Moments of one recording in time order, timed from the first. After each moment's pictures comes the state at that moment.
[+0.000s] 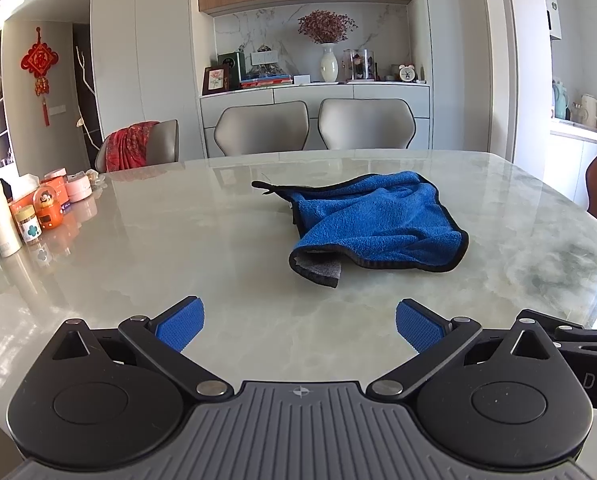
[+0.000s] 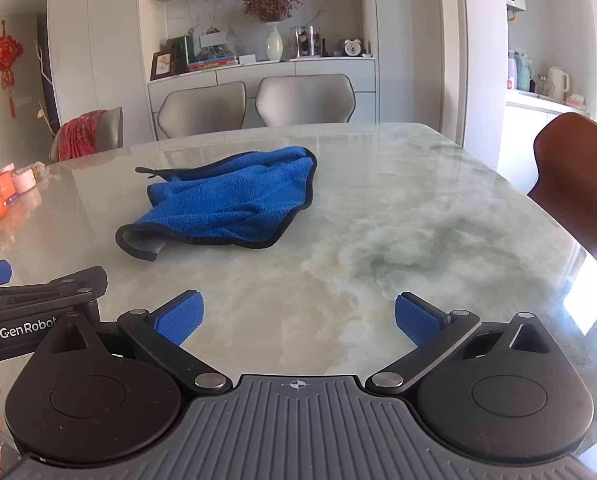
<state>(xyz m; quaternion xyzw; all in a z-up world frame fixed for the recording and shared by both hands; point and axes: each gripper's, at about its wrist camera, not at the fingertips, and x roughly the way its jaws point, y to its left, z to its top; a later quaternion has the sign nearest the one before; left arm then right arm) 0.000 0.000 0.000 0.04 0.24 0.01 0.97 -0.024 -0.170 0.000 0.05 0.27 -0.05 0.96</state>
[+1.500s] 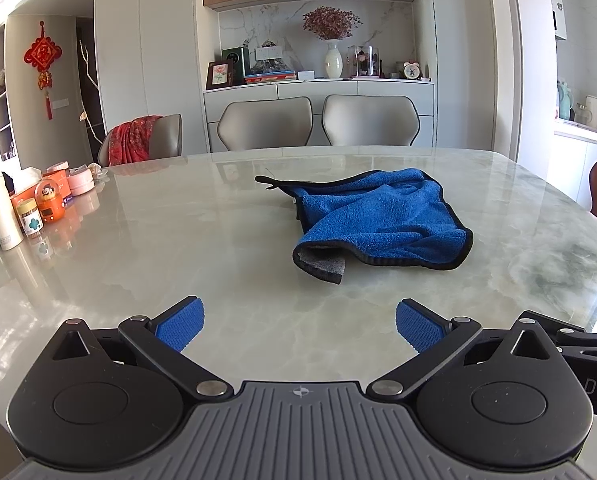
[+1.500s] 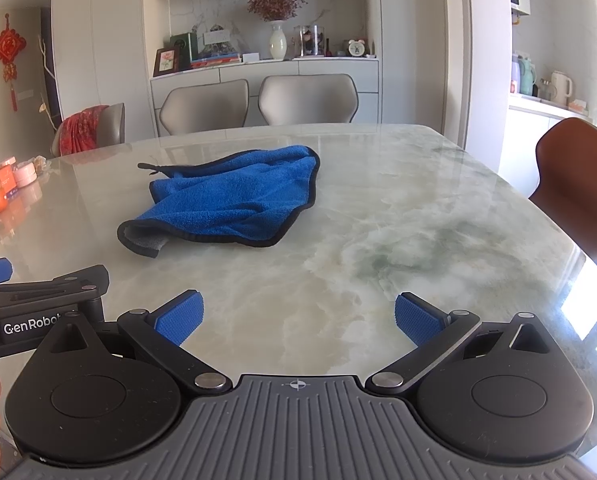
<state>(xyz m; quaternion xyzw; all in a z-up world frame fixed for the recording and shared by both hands) 0.003 0.039 0.011 0.03 0.25 0.00 0.97 -0.025 -0.166 0.001 0.04 0.27 -0.04 0.96</state>
